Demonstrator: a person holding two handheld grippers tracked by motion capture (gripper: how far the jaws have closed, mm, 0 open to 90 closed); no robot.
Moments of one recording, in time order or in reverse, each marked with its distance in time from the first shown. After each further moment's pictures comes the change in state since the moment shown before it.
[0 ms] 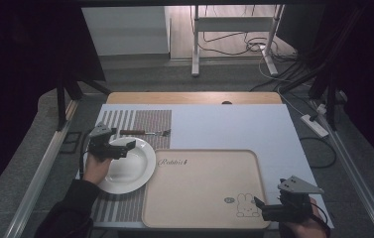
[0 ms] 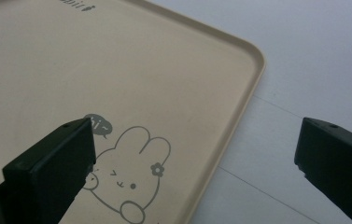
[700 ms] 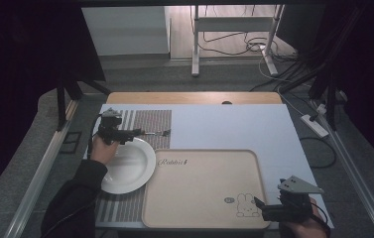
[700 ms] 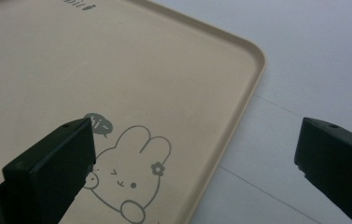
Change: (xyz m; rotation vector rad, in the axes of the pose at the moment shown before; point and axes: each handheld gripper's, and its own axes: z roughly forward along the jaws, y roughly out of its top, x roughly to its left) left arm 0.035 0.031 0.046 0.153 0.021 -0.059; right arm 0.000 0.000 0.000 0.004 0.003 -0.002
